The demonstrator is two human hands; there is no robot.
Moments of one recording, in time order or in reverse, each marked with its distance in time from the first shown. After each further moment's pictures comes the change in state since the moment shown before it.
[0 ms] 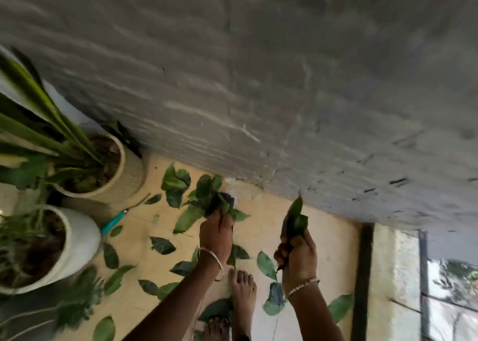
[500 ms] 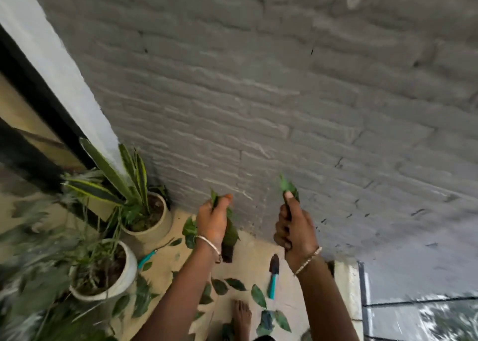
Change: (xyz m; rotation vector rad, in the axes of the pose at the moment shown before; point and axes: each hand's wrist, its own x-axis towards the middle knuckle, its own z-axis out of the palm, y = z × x) left_hand -0.208 0.292 -0.210 -0.479 0.081 0.008; right_hand -0.360 -0.235 0.041 -0.081 -0.413 -0.228
